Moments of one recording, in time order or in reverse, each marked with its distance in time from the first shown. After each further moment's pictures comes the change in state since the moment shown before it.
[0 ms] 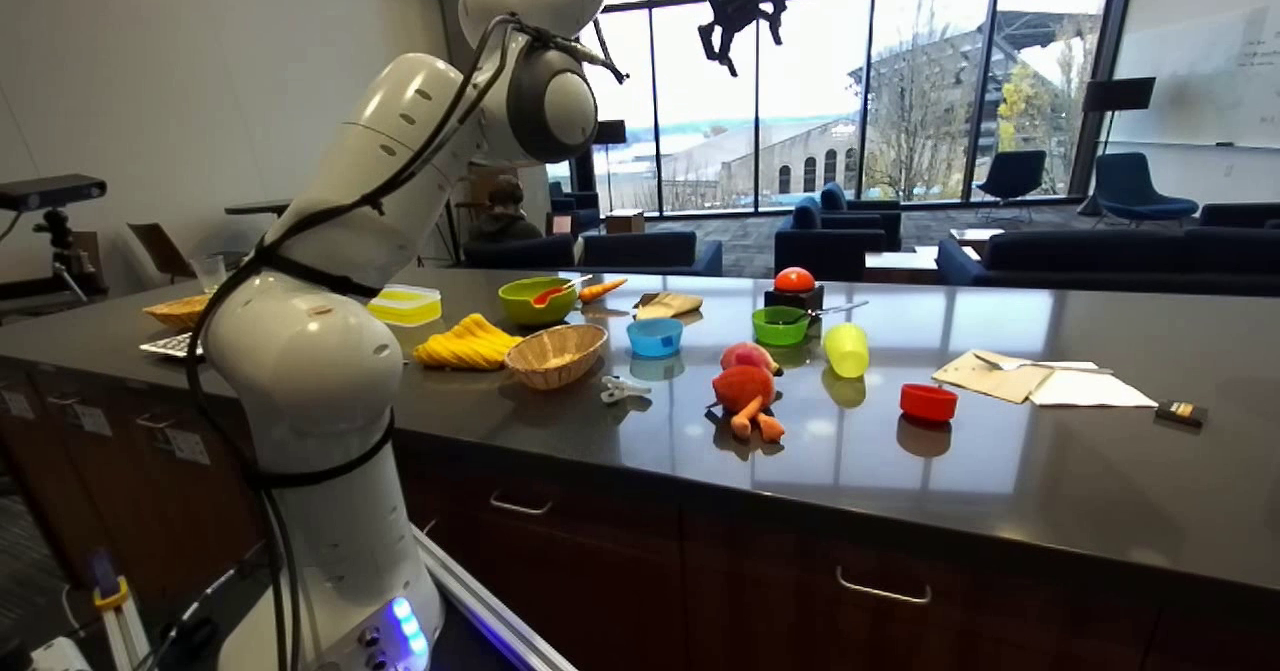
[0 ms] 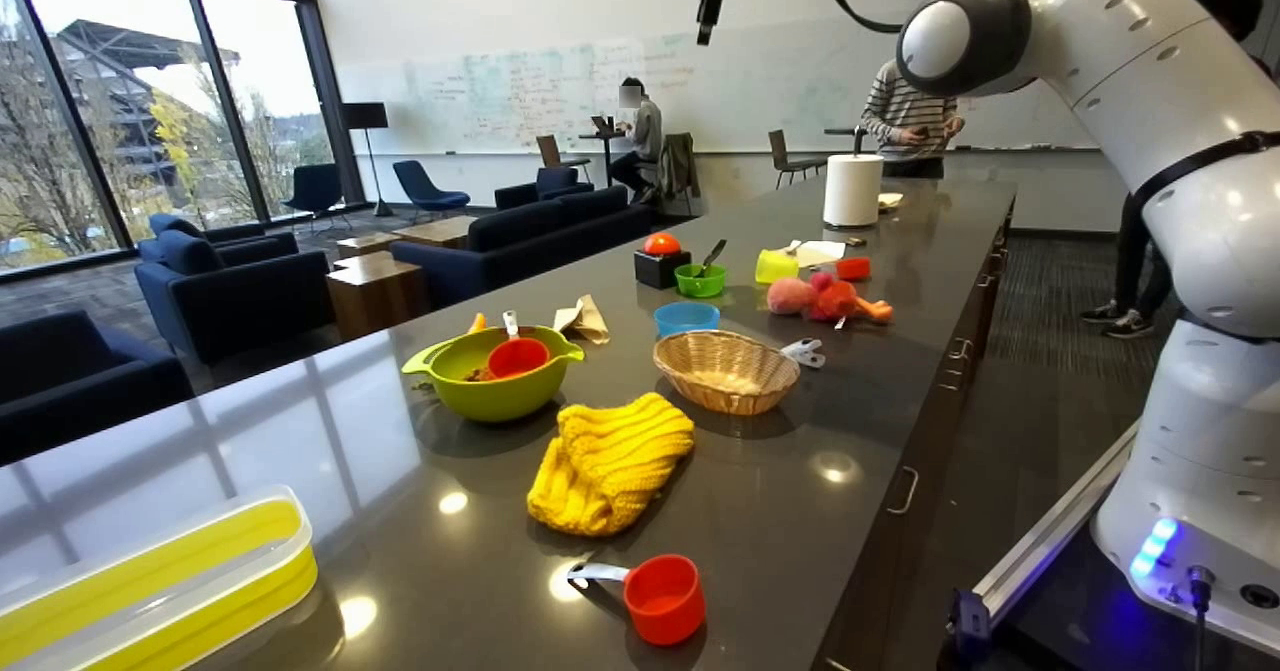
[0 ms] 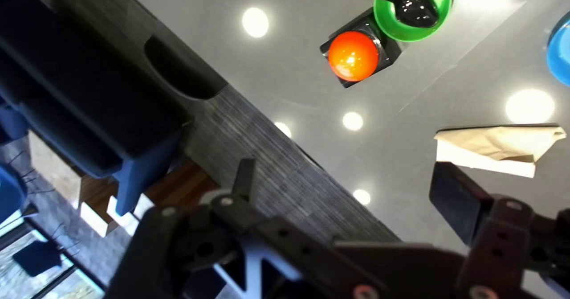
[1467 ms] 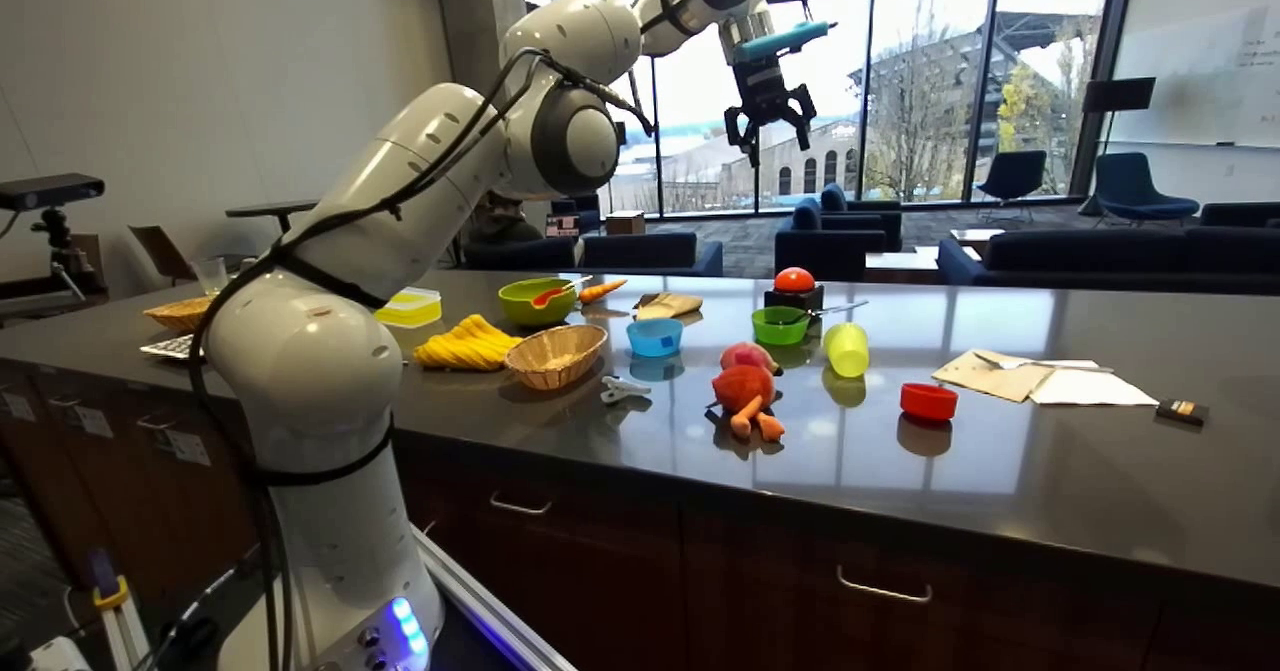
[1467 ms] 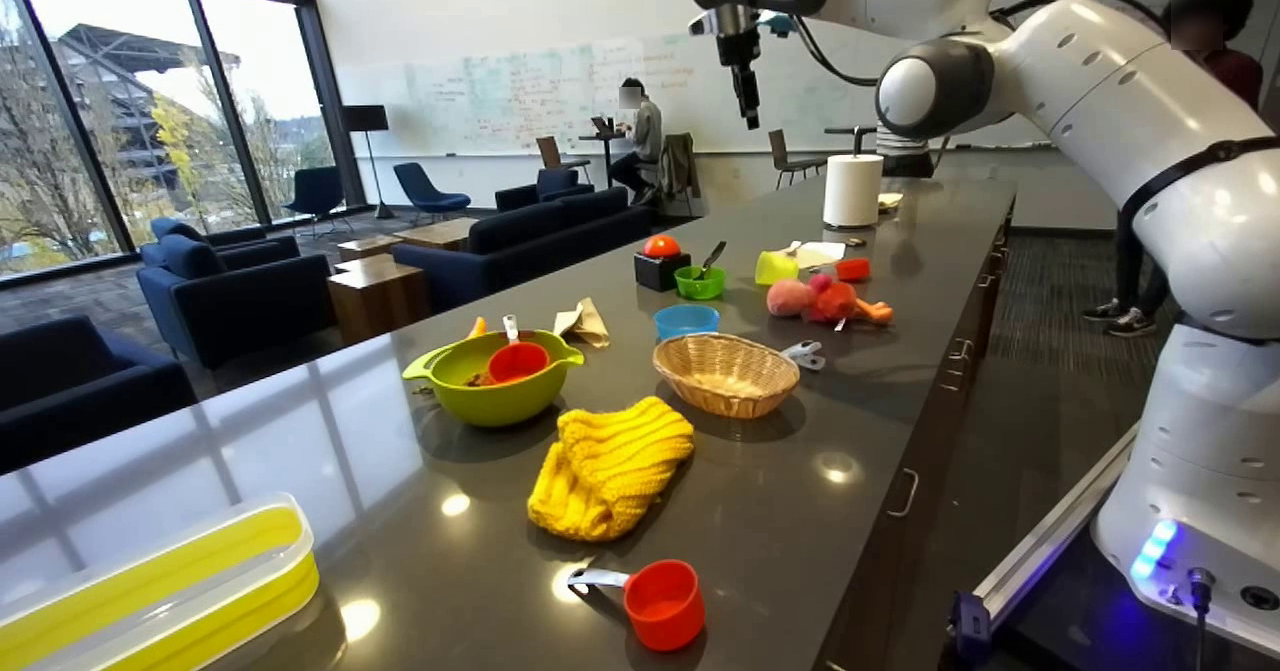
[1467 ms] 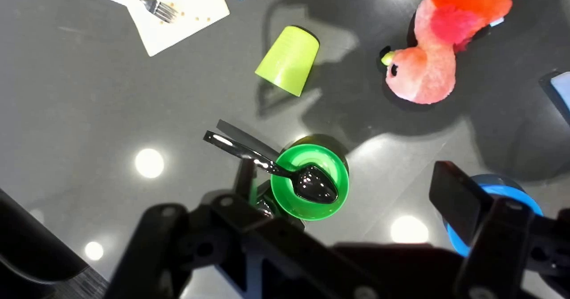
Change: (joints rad) arm -0.006 0.142 -0.082 -0.020 -0.112 -0.319 -0.082
